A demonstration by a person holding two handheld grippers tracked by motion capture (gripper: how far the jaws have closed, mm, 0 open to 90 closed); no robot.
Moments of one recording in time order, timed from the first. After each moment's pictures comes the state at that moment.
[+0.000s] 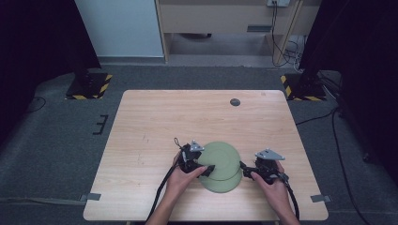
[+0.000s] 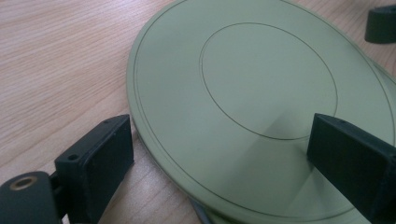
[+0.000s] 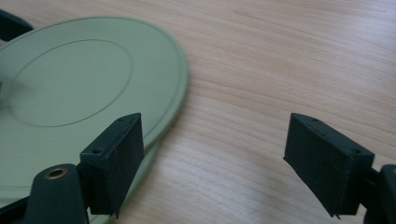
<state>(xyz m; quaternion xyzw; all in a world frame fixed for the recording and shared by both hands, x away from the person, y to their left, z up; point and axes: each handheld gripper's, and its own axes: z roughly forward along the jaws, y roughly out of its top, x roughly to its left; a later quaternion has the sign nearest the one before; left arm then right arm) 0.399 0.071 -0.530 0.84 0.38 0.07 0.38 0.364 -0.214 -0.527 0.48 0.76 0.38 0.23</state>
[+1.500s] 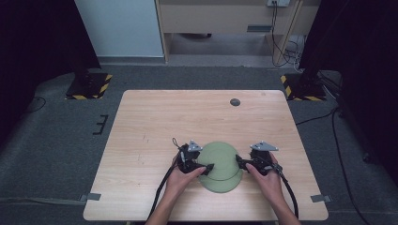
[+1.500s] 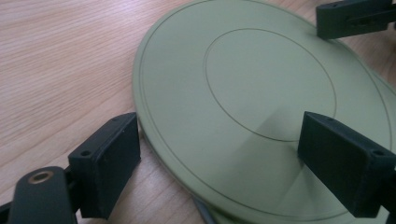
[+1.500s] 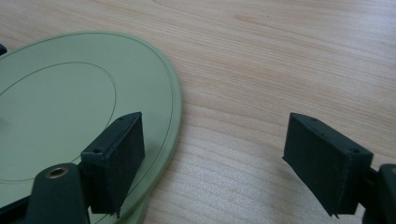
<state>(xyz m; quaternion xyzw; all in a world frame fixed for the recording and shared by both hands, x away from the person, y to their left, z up) 0.399 0.076 -0.531 0.83 0.38 0.07 0.40 0.394 -0.201 -0.532 0.50 0.75 0.38 0.21</state>
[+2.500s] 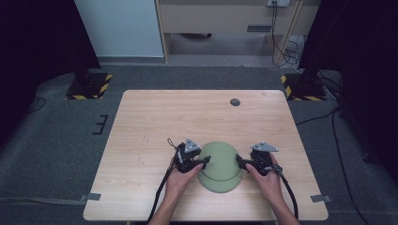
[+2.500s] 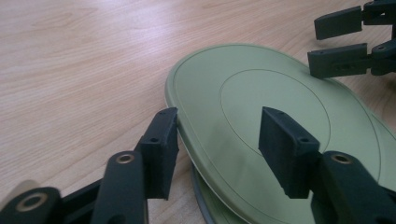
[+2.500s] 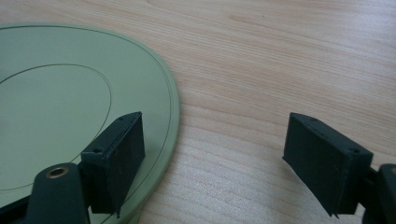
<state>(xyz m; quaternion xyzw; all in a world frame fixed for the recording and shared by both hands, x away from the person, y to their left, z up) 0.388 0.080 -0.511 0.80 0.40 0.13 0.43 0.394 -0.202 -0.535 0.50 0.74 0.38 0.22</state>
